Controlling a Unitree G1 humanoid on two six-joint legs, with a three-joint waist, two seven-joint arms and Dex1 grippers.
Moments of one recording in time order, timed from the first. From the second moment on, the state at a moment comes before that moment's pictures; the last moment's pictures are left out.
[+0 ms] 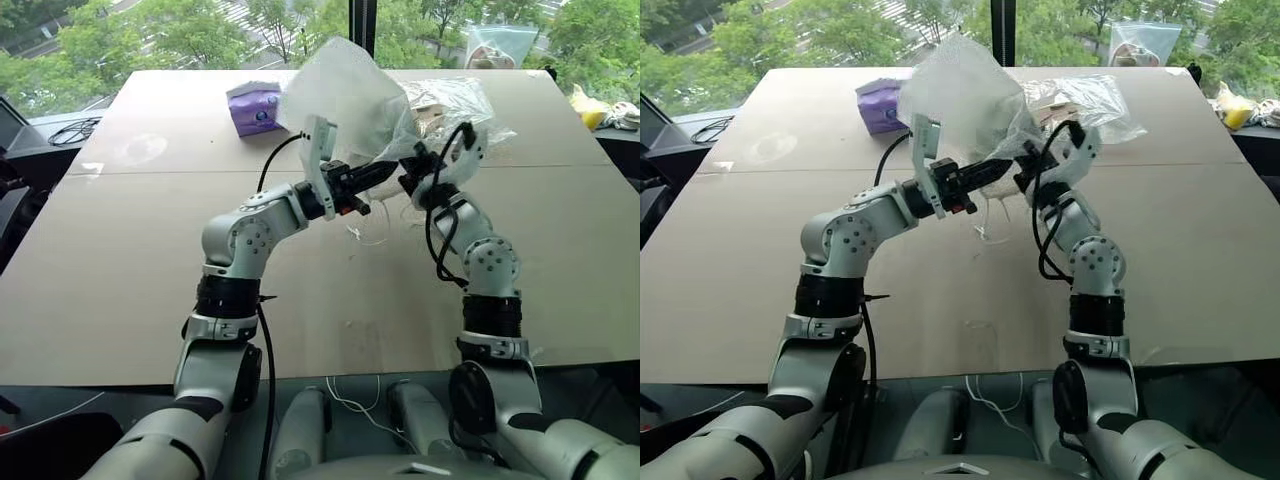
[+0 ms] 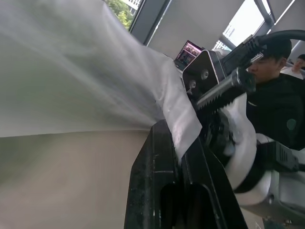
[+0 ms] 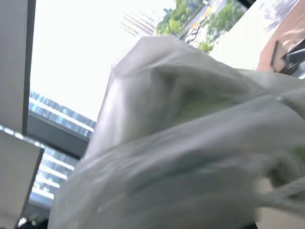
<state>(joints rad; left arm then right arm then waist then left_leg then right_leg) -0.77 0.25 0.04 0.07 -0.71 0.80 -0.64 -0.71 0.13 -0.34 0.08 0.98 0.52 -0.08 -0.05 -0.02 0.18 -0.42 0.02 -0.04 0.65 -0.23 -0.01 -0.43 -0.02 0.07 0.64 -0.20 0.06</state>
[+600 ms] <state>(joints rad) -0.82 0.24 0.05 0.17 -0.65 0.73 -0.64 -0.56 -0.07 -0.05 -0.06 0.75 0.72 0.06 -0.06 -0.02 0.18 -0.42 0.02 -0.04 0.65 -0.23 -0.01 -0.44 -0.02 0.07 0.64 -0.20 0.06</state>
